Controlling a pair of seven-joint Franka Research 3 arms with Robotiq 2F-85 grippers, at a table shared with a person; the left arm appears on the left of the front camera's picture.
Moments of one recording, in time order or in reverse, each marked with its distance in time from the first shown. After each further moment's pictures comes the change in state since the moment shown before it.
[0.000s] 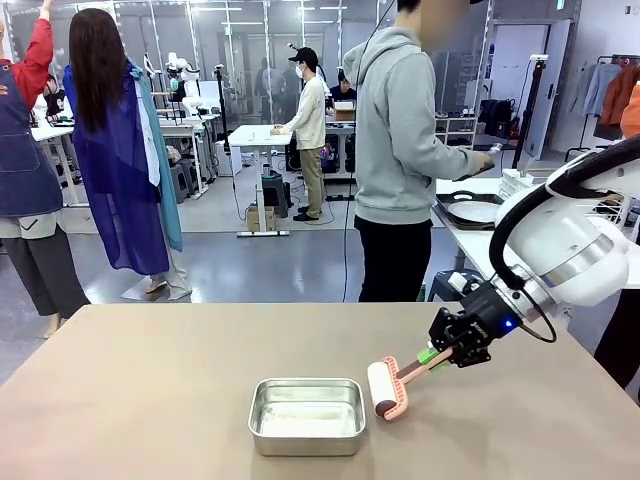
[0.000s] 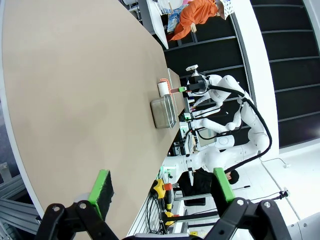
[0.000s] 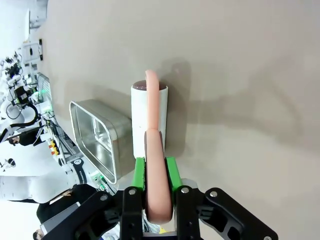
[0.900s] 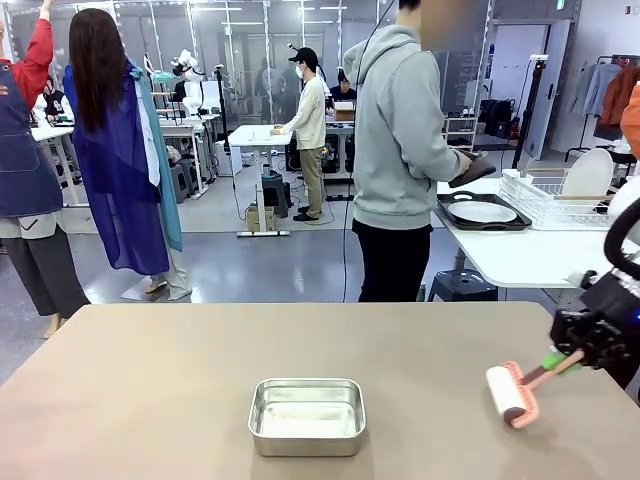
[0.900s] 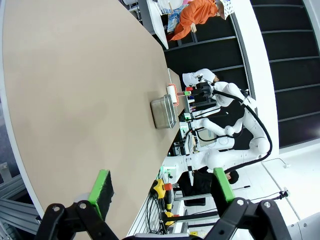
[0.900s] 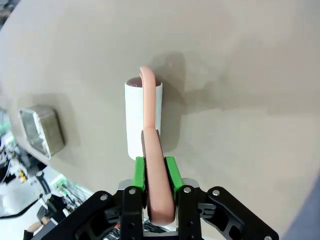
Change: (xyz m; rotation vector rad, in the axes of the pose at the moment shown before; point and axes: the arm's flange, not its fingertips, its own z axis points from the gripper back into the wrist) left arm 0.000 0.000 0.000 0.000 0.000 0.000; right arm -0.046 -0.084 0.157 -0.299 -0.098 -0.112
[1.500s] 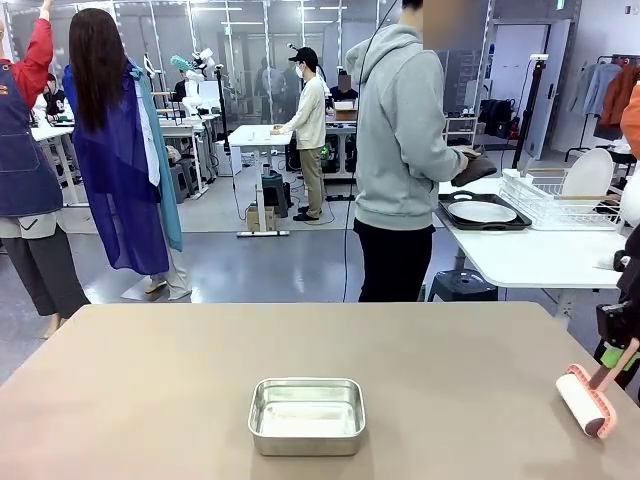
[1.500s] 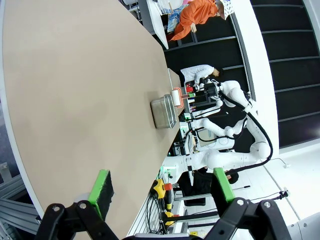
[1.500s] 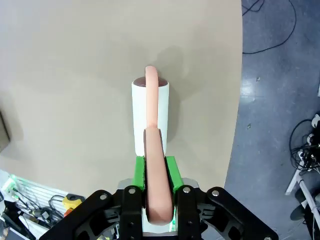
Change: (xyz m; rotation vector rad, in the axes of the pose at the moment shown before) left arm 0.000 0.000 0.000 0.000 0.000 0.000; right arm -0.010 0.005 0.051 -0.324 0.018 0.042
